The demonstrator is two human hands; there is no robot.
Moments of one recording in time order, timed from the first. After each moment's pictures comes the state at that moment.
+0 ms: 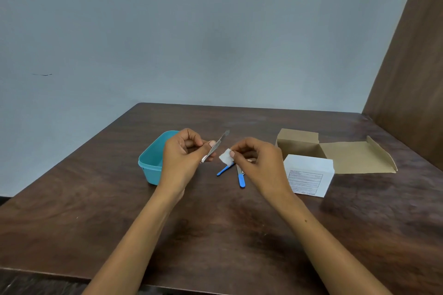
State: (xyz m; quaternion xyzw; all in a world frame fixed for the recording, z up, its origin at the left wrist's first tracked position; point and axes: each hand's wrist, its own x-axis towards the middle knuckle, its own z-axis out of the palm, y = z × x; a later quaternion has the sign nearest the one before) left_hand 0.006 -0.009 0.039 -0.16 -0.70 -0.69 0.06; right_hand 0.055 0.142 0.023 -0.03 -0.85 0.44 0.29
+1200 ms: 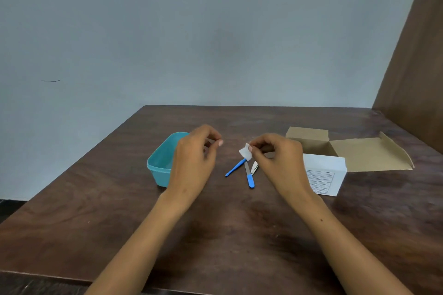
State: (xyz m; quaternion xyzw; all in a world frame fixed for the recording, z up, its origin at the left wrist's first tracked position) left_hand 0.001 -0.008 0.038 -0.28 -0.82 -0.40 0.29; right_hand 0.057 0.155 0.024 -0.03 -0.85 0.37 0.38
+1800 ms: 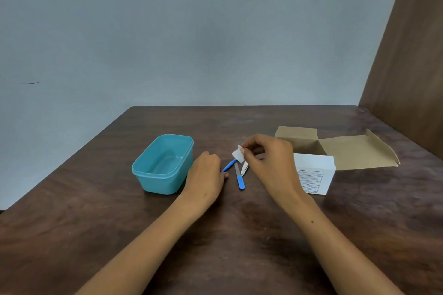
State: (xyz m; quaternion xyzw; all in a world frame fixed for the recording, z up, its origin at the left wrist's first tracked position) left_hand -0.008 0.030 0.008 -0.26 -0.95 -0.18 0.09; right_hand 0.056 0.156 0.025 -0.06 -0.87 0.34 0.36
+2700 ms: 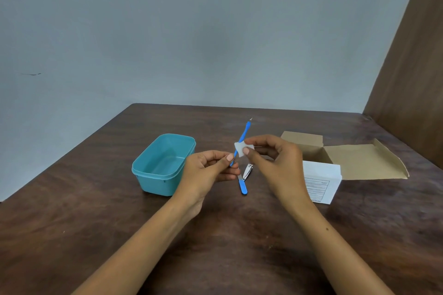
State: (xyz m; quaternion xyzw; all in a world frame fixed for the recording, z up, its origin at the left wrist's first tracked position) left_hand 0.004 0.019 0.018 -0.16 -0.63 -0.75 -0.12; right_hand 0.056 0.156 0.028 -0.04 -0.77 0.54 0.34
